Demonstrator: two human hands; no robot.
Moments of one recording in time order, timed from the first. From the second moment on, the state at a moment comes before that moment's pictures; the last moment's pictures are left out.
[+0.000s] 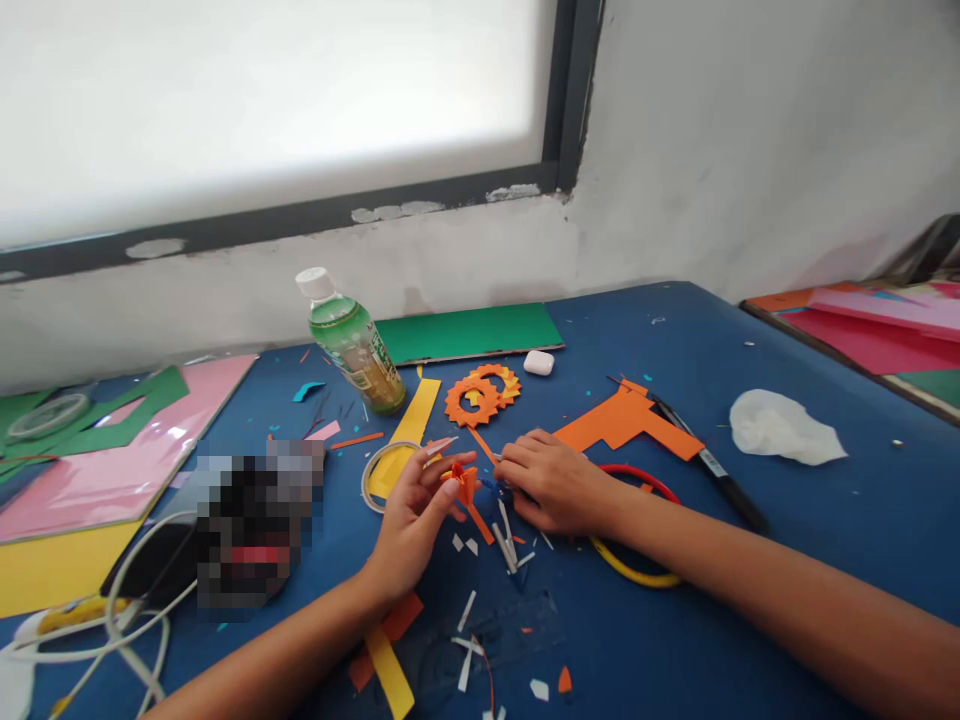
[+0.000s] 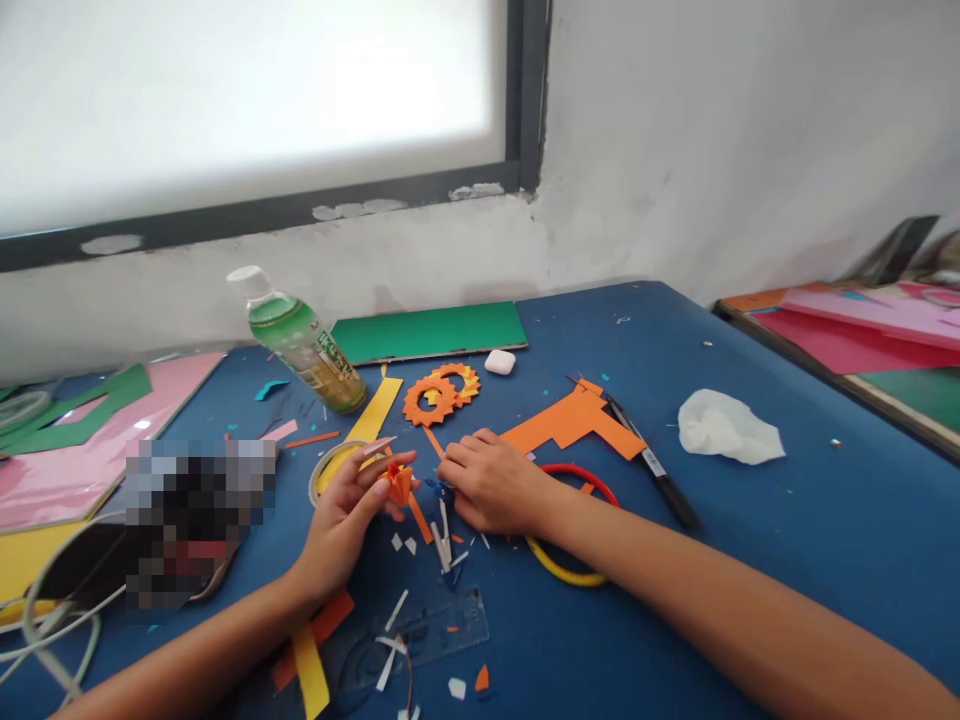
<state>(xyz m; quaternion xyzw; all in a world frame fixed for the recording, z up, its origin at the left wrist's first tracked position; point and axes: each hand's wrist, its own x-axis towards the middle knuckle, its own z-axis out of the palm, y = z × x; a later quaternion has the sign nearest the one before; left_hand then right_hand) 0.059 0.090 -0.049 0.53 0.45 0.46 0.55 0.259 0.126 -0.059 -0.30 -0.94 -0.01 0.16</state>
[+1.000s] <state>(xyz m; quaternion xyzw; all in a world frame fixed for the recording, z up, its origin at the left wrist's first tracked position) 0.056 0.078 -0.061 0.70 0.37 0.32 0.51 0.247 0.105 -0.047 -0.41 -0.61 0.63 0.25</state>
